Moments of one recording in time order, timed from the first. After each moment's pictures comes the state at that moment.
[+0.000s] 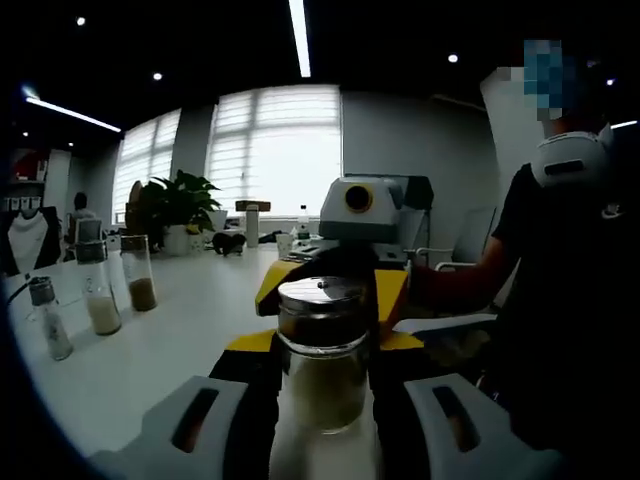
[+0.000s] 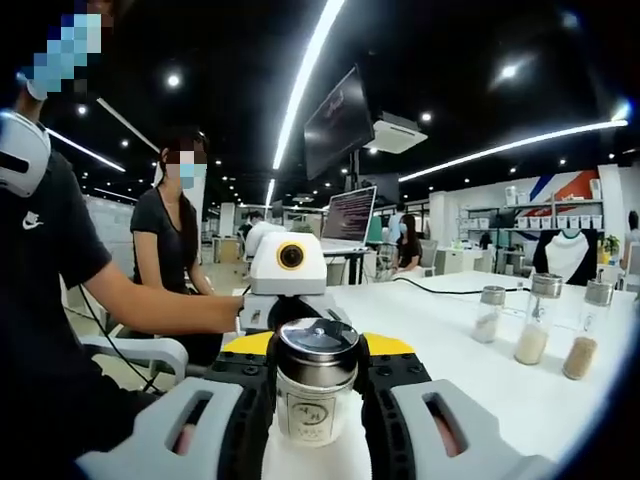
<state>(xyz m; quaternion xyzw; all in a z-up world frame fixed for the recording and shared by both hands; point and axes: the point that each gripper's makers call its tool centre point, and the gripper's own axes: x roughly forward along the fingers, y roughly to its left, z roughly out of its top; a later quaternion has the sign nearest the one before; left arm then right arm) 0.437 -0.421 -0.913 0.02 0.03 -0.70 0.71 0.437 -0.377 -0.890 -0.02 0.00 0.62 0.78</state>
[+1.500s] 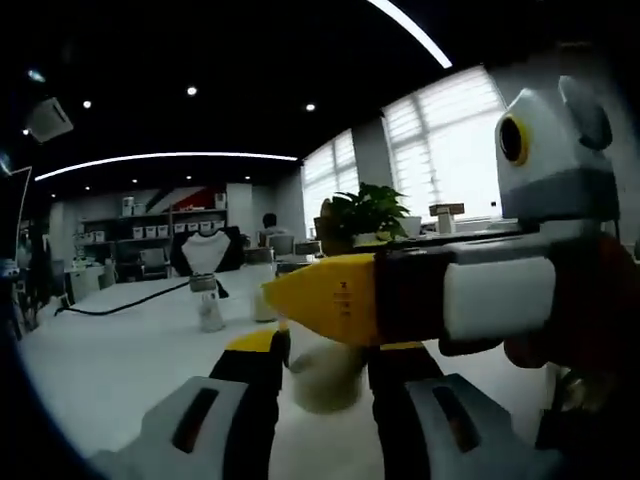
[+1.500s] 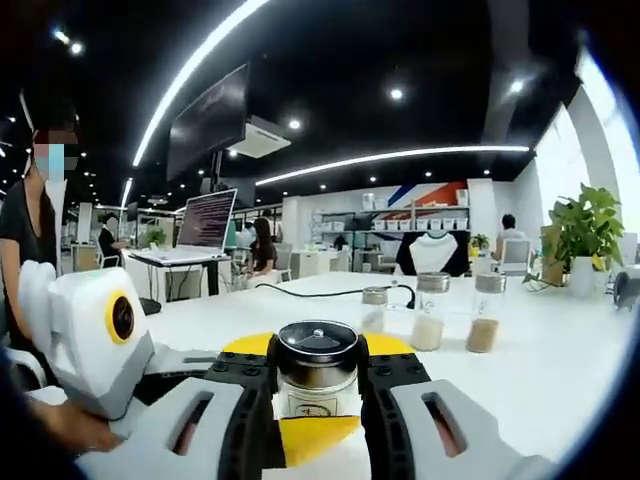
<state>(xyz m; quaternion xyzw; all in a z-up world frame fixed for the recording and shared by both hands) 0.510 -0.398 -0.920 0.05 -0.02 -0.28 0.96 0.505 -0.380 -0.882 -0.01 -0.01 0.31 0.95</state>
